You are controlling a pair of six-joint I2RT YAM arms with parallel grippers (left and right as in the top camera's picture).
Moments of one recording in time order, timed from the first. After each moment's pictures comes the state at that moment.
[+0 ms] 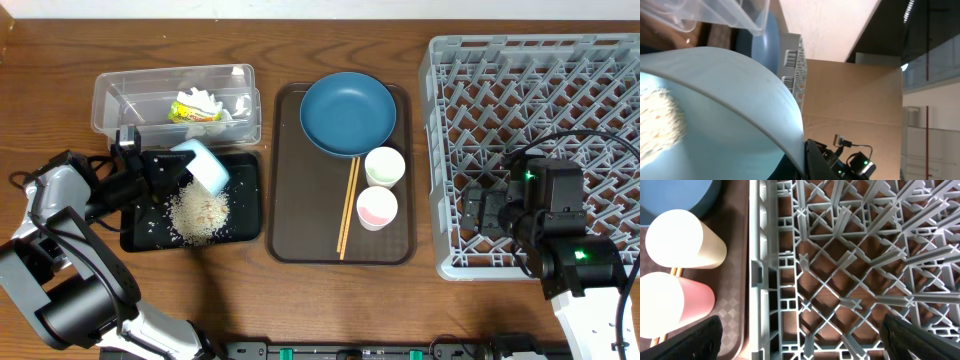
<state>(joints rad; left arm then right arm) 0.60 1.82 1.12 -1.09 1.46 0.17 0.07 0.96 0.86 -0.84 0.00 0.15</state>
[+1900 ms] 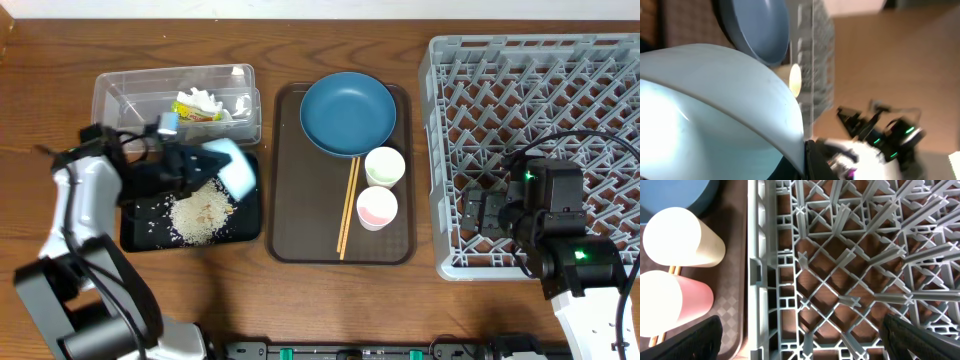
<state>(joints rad) 0.37 1.66 1.12 -1.08 1.28 0.18 0.07 0.96 0.86 -0.85 0.00 0.15</state>
